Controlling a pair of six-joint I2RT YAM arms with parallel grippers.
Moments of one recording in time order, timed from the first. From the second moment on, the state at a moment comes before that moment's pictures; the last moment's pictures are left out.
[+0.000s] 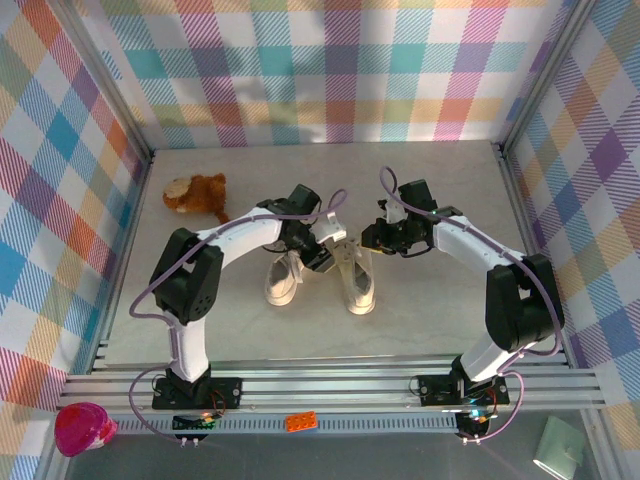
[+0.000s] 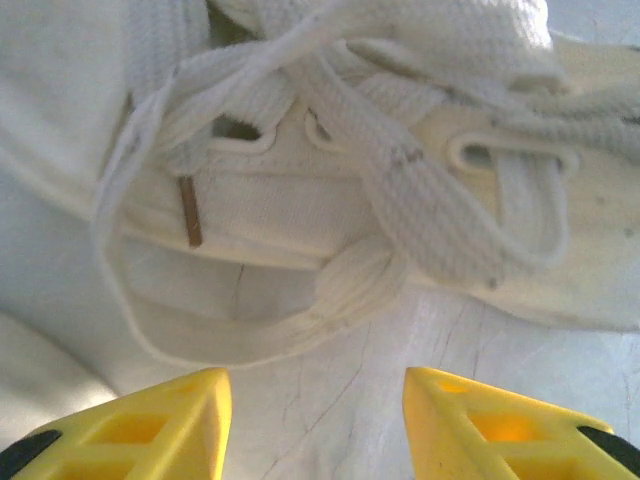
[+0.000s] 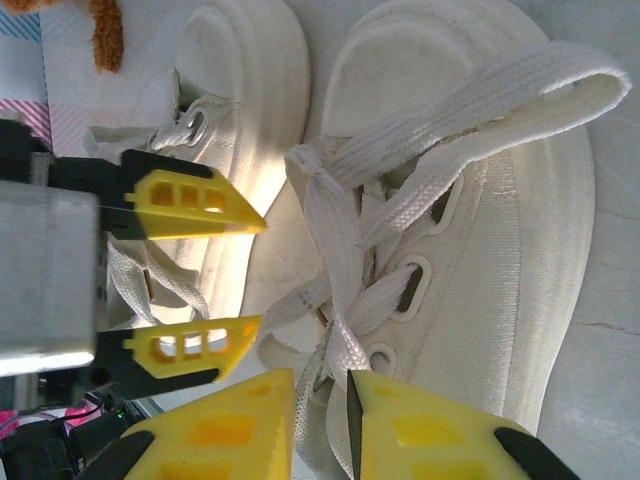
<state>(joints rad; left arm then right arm) -0.58 1.91 1.38 -0.66 0.42 0.45 0.35 1.60 1.09 -0.53 -0.61 0.46</state>
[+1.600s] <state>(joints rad) -0.64 1.85 1.20 -0.32 0.35 0.50 0.35 1.55 1.09 -0.55 -0.57 0.46</state>
